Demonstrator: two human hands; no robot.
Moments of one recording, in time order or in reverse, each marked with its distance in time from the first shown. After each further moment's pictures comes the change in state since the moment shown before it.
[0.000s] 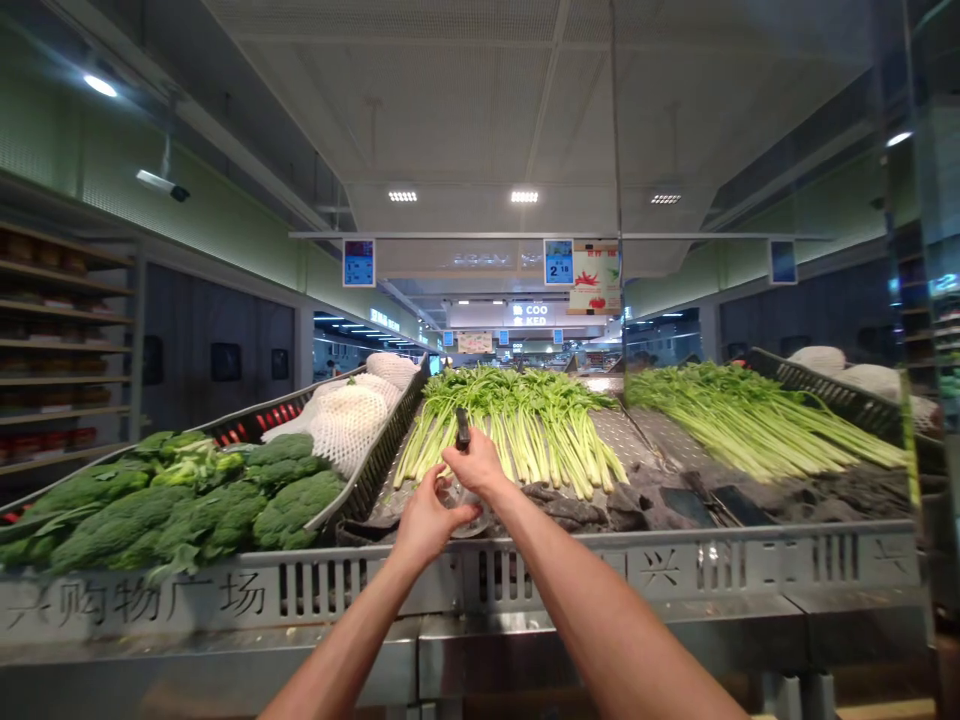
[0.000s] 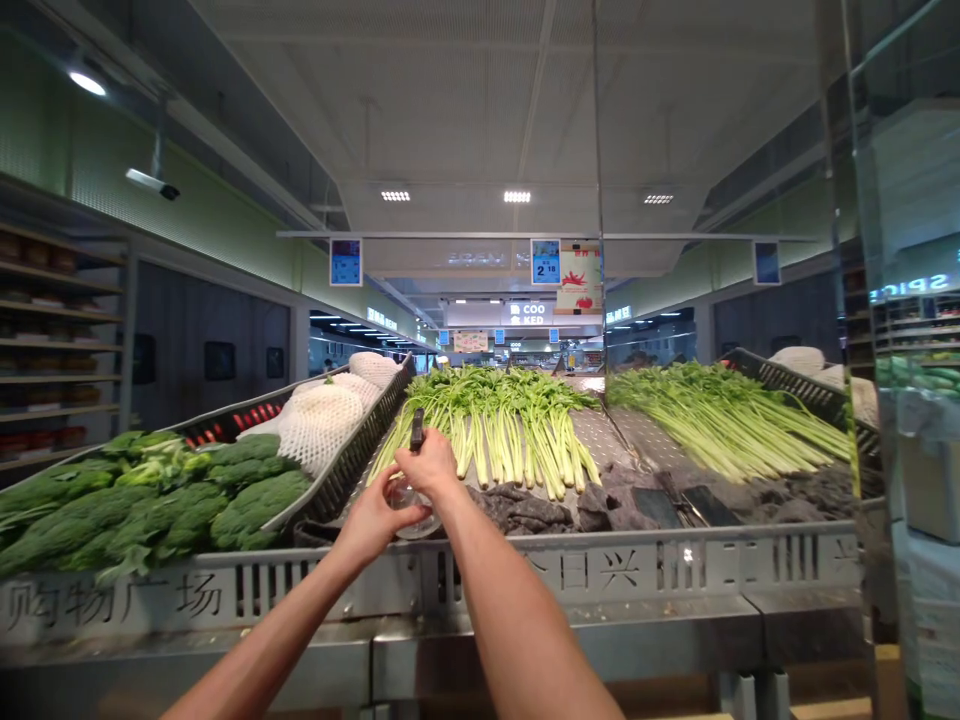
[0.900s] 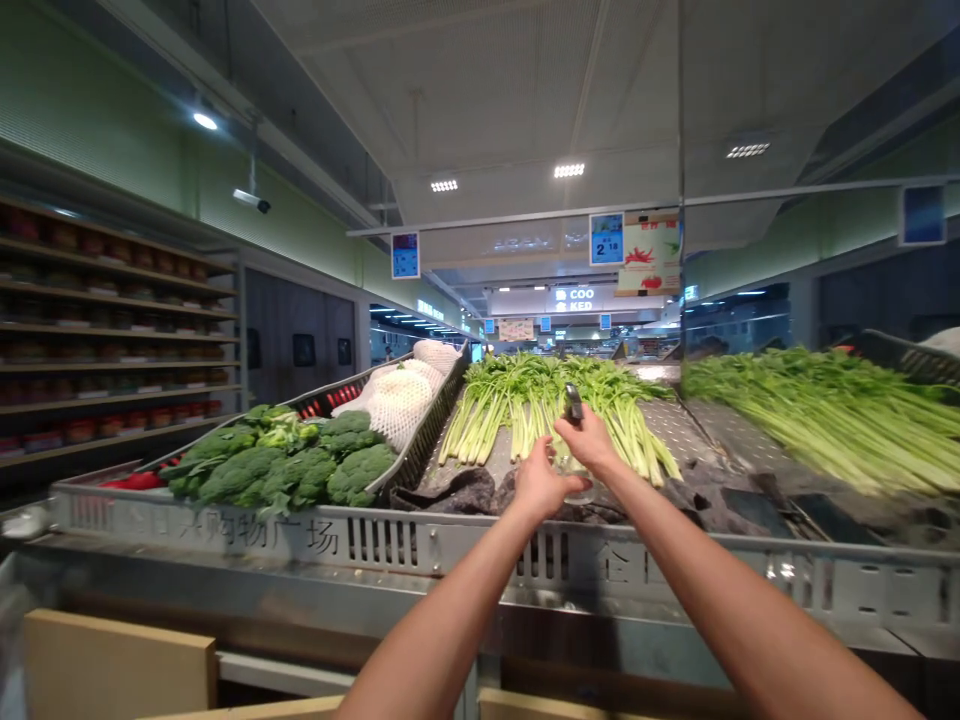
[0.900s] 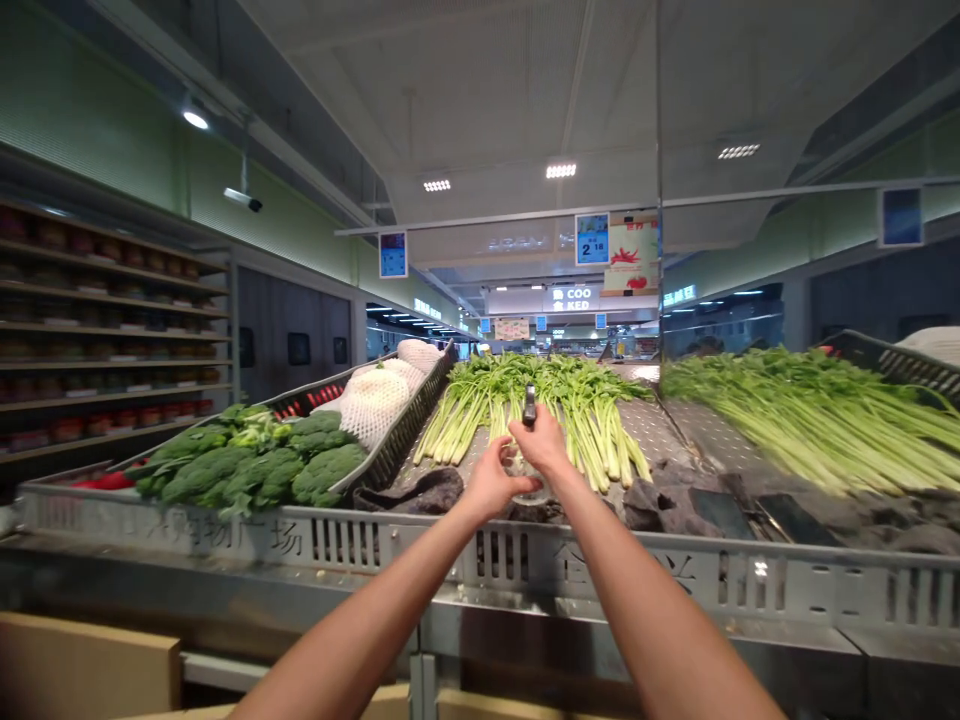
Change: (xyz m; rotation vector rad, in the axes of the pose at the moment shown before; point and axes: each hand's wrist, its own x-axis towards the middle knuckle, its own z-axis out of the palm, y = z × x) left_hand 0.013 0.036 0.084 -0.046 -0.118 0.011; right_hand 0.006 0.050 -0.081 -0.051 0.147 0.039
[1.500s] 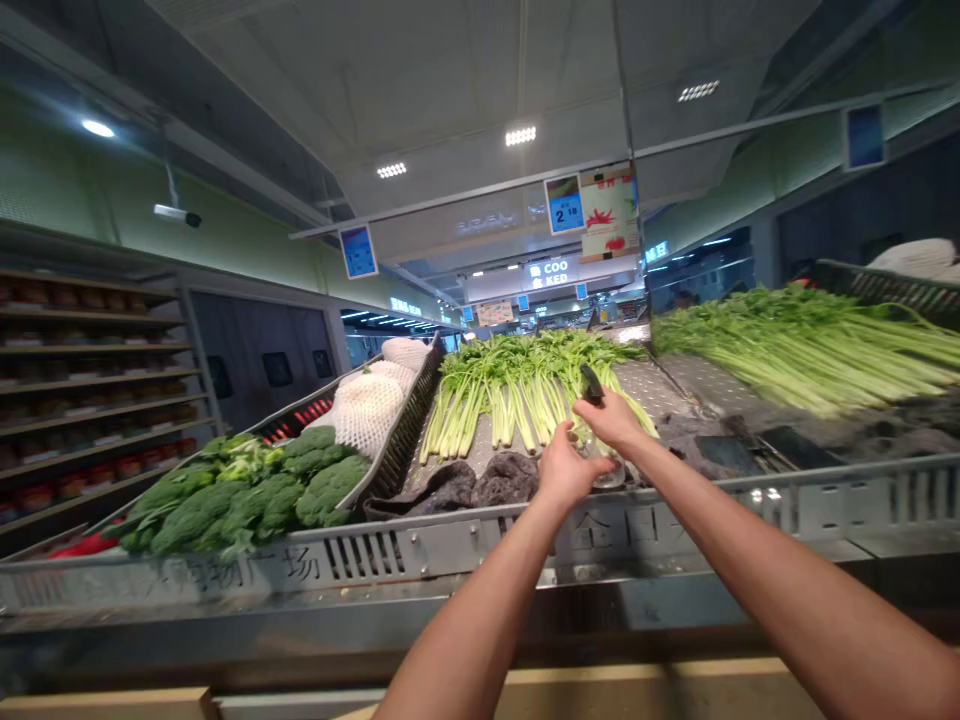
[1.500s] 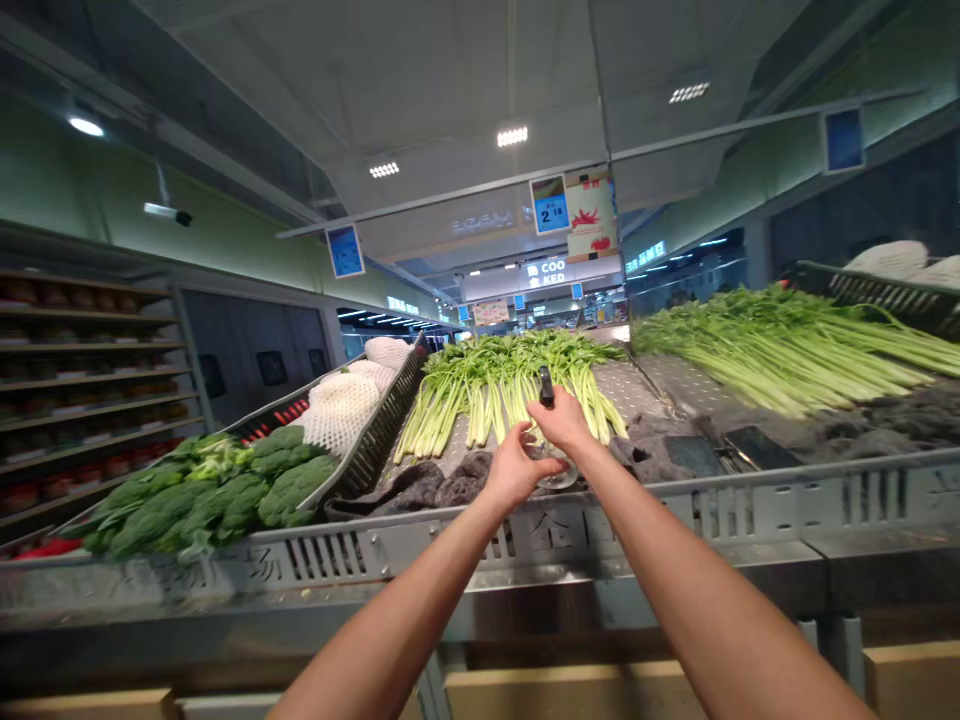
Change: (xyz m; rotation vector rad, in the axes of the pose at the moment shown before) left_hand -0.001 0.023 0.062 0.053 -0.115 -0.005; right_hand -0.002 0.040 -0.056 -0.081 0.056 0.138
